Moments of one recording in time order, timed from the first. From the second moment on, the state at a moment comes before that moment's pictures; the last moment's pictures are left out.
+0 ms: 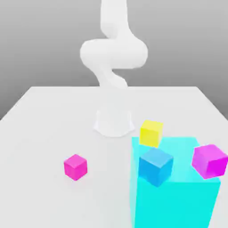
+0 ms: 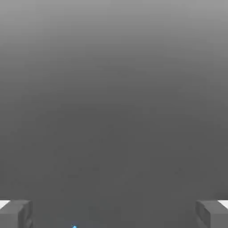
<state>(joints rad) -0.03 -0.74 -0.01 -2.37 -0.01 2.35 0.83</state>
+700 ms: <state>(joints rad) -0.33 0.05 -0.08 -2.96 0.03 3.02 1.03</state>
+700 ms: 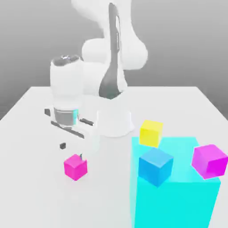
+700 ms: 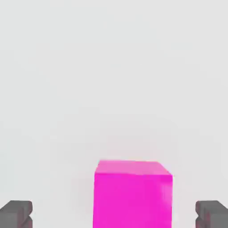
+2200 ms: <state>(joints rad) -0.09 -0.07 0.24 -2.11 0.02 2.05 1.71</state>
